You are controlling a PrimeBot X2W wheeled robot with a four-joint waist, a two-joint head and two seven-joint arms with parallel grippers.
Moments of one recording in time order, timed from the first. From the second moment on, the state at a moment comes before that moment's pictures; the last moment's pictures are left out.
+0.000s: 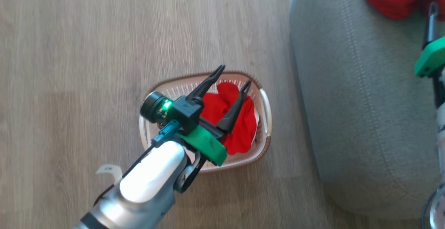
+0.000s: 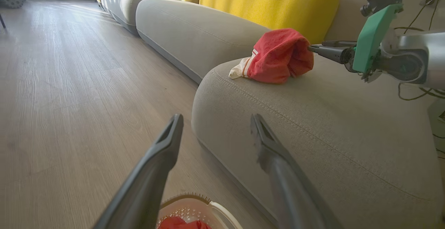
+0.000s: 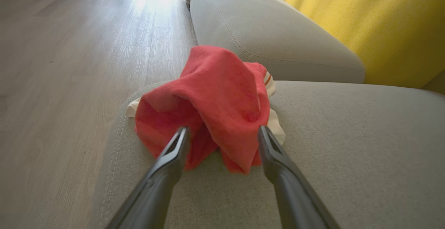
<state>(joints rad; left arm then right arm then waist) -0.71 0.13 -0.89 0.41 -0.49 0.07 -0.24 -0.88 -0.25 -0.38 0.98 -0.23 0.13 -0.25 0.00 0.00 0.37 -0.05</state>
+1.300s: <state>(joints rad) -0.04 0.27 -0.41 0.23 -0.52 0.26 -0.25 -0.23 -0.06 0.02 0.43 0.16 0.13 -0.25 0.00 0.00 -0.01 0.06</state>
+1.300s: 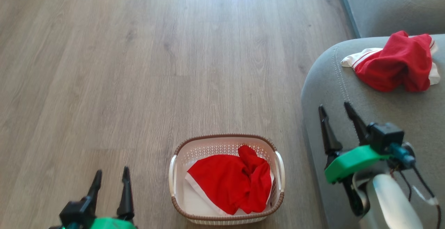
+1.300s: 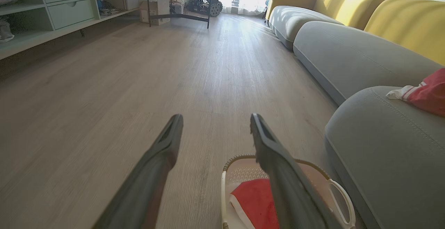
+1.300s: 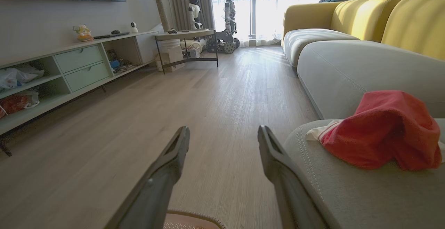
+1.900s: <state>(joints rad) 0.15 0.23 -0.26 0.14 -0.43 0.23 -0.25 -0.07 -0.06 0.09 0.31 0.21 0.13 -0.25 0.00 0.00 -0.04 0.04</state>
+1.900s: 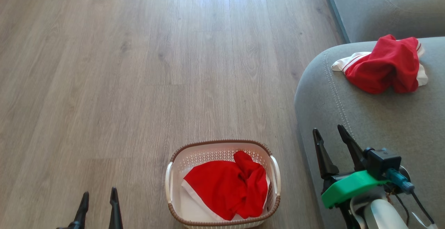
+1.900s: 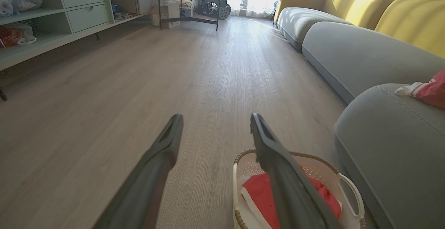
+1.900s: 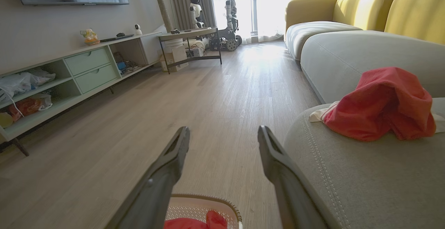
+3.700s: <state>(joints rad) -0.50 0.06 -0.46 0.72 -0.28 0.01 -0.20 -0.34 -0.05 -0.12 0.06 0.10 0.13 -0.25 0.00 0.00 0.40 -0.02</state>
